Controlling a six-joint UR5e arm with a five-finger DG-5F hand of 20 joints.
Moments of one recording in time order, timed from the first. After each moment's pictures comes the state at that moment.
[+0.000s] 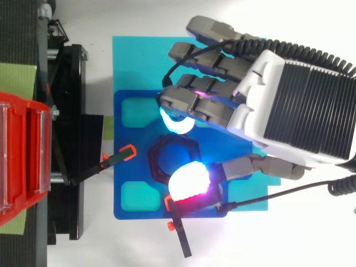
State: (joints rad) arm 0.26 -2.13 -1.29 -2.93 -1.14 -1.38
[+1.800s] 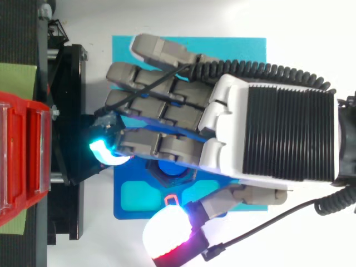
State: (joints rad) arm 0.23 -2.17 -1.25 -2.80 -1.35 -1.37
